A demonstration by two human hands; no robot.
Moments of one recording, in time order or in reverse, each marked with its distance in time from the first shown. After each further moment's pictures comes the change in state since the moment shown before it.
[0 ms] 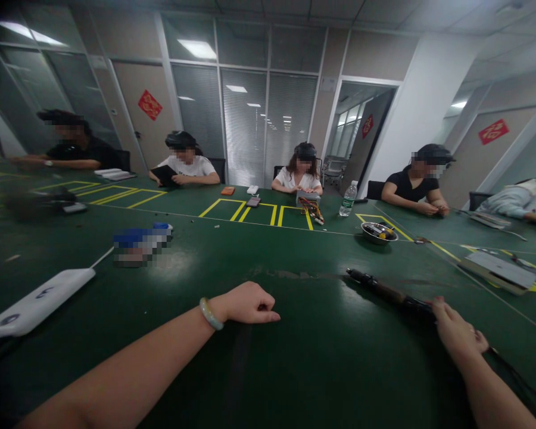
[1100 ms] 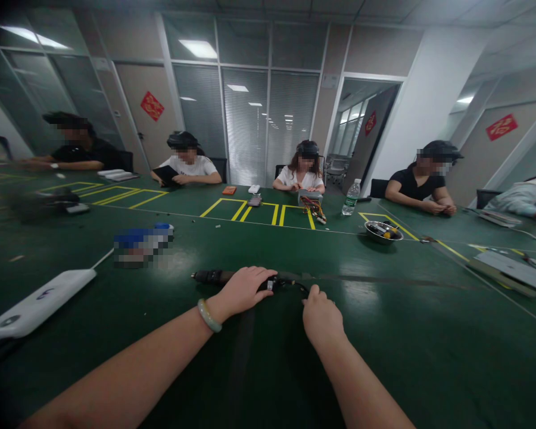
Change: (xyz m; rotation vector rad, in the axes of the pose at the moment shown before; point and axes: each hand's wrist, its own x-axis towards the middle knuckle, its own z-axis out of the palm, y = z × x) left_hand 0.001 -0.014 0.002 0.232 0.290 -0.323; right_hand -0.224 -0.288 -0.017 -0.197 -0.449 -0.558
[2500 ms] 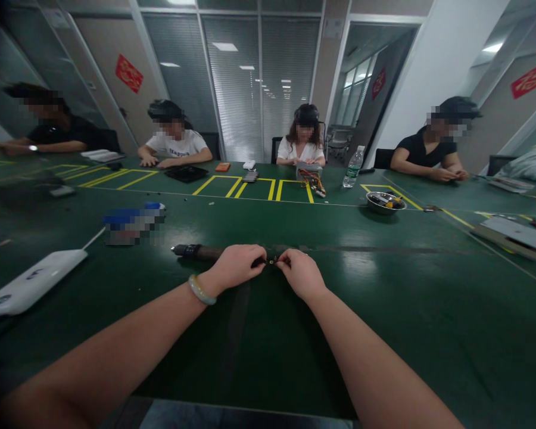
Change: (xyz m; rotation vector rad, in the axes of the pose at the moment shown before) left_hand -0.001 0.012 -0.004 0.106 0.010 0.053; right_hand 0.027 -0.013 0.015 0.455 0.200 -0.447
